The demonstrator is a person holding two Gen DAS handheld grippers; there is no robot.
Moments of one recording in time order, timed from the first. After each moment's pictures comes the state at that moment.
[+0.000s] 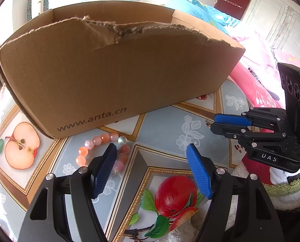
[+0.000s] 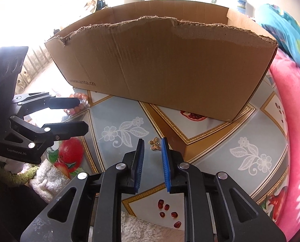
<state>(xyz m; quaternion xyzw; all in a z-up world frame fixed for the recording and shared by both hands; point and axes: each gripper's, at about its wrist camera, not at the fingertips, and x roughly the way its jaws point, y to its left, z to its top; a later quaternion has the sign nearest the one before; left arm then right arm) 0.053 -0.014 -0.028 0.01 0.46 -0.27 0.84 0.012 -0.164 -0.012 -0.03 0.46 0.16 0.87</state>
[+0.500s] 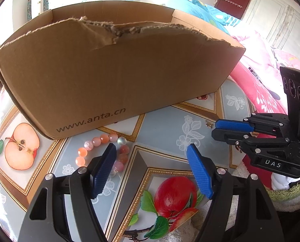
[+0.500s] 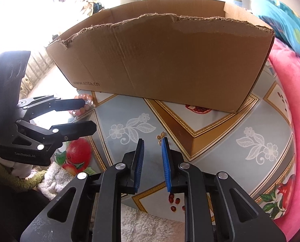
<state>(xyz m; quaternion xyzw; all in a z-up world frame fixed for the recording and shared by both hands) 0.053 -0.015 -0.029 0.02 0.46 -0.27 0.84 0.012 -0.170 -0.021 0.00 0.47 0.16 0.87</state>
